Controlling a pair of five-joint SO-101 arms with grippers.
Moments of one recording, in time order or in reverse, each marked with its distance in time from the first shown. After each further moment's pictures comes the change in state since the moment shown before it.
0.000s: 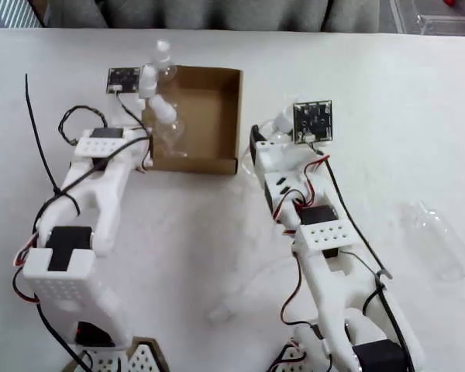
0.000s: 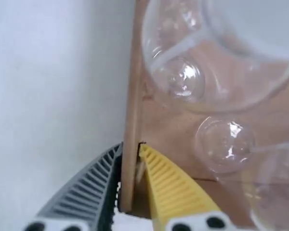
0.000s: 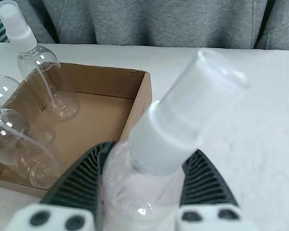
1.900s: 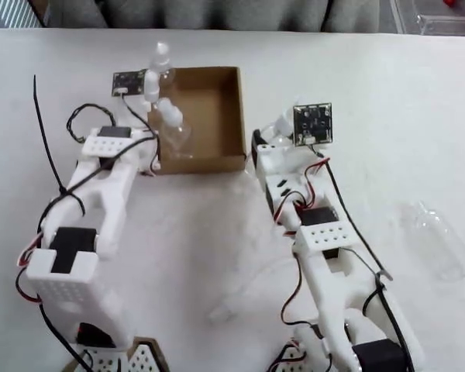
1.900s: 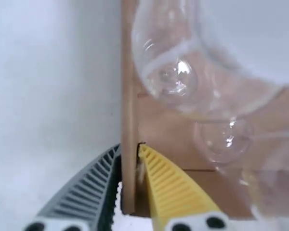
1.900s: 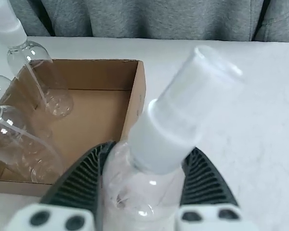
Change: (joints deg) left arm 2.5 -0.4 -0.7 5.4 4.9; right arm 0.4 0.0 1.0 0.0 0.0
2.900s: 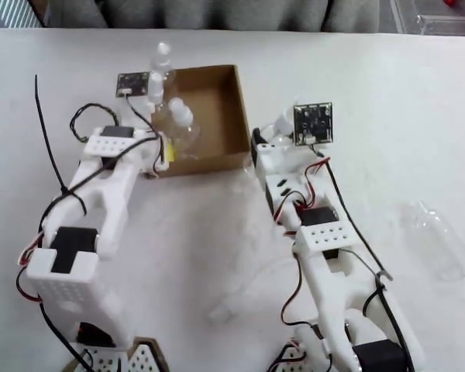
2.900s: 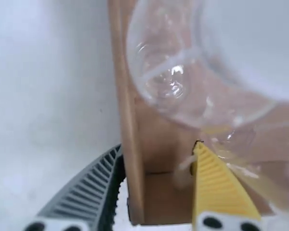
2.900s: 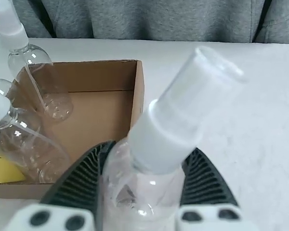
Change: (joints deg) left arm 0.3 -1.0 -0.1 1.0 0.0; right arm -0.2 0.0 0.0 0.0 0.0
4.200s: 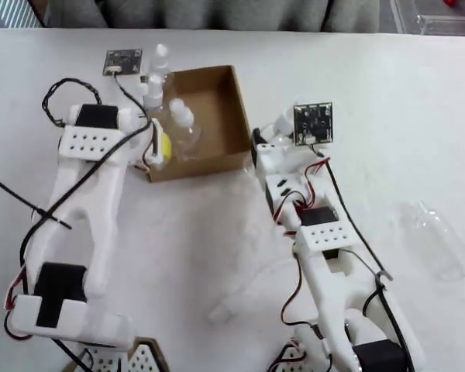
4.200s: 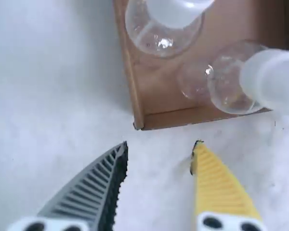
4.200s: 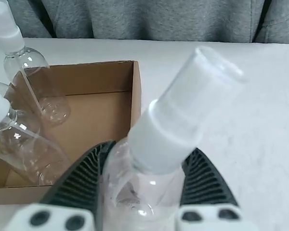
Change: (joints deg) left arm 1.1 -16.9 -9.1 28.7 -0.1; right arm 0.0 0.0 0.0 0.0 0.0
